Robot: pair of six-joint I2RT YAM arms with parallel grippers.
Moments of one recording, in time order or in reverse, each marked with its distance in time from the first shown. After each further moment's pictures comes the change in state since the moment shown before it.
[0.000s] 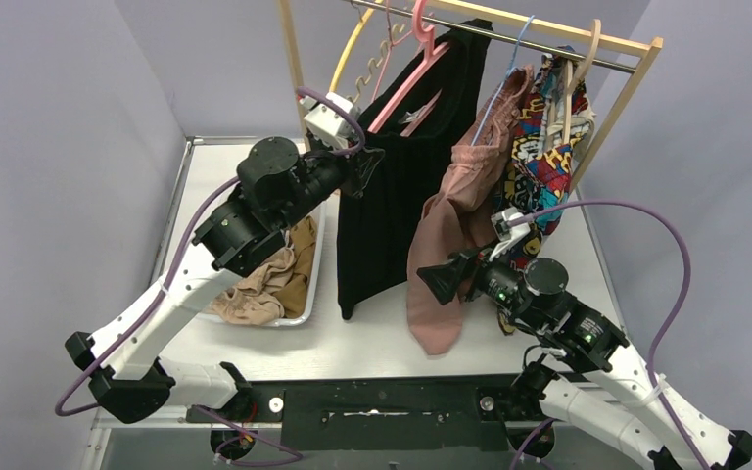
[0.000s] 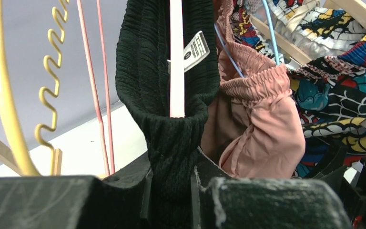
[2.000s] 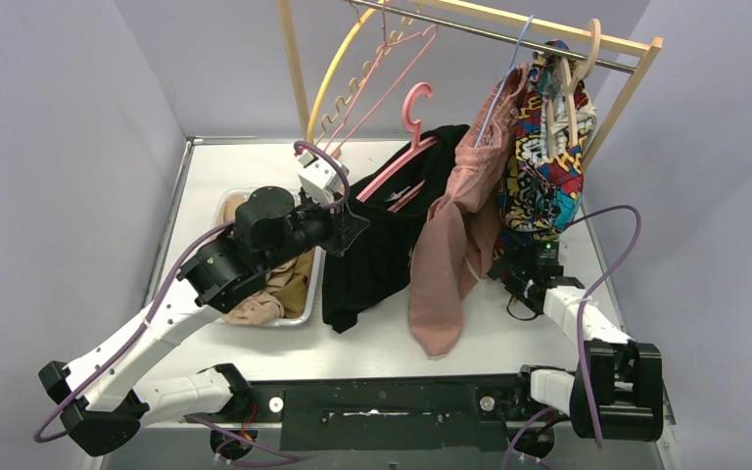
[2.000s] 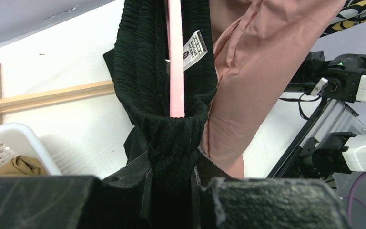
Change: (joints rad) left arm -0.014 -0.234 -0.335 -0.140 0.098 -0.158; right arm -0.843 0.535 -0.324 0.084 -0.001 0.163
